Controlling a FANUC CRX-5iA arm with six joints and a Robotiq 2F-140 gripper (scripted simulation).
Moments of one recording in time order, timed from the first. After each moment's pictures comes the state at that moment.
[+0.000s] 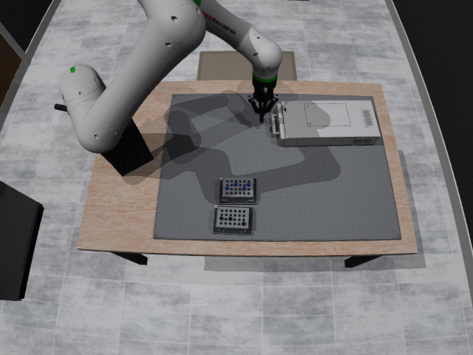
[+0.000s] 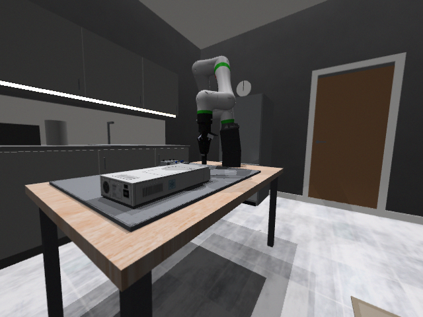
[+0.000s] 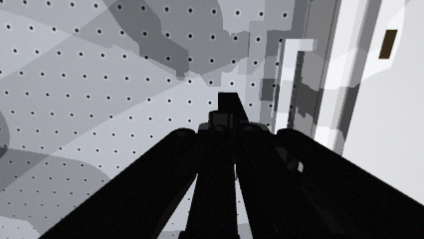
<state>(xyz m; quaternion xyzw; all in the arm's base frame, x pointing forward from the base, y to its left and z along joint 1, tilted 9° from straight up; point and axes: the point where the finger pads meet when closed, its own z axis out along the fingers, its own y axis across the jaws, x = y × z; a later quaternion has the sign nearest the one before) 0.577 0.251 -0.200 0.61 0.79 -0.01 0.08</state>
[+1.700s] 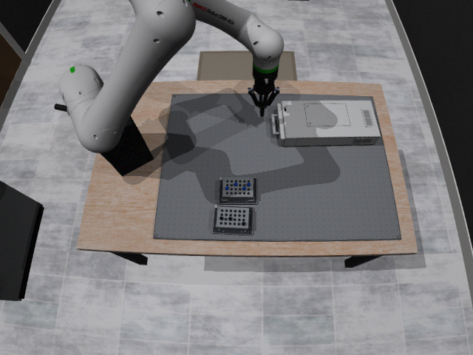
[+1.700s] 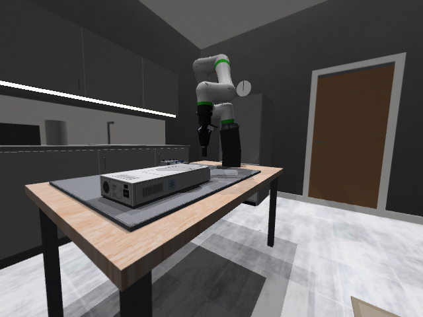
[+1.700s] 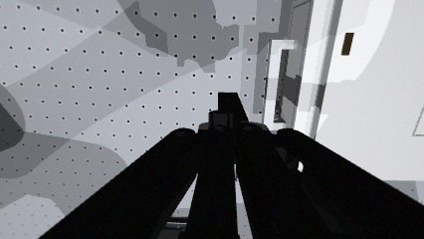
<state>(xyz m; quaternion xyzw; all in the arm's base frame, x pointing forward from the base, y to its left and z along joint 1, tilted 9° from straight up) 0.572 0.256 -0.152 0.61 0.79 -0.01 0.08</state>
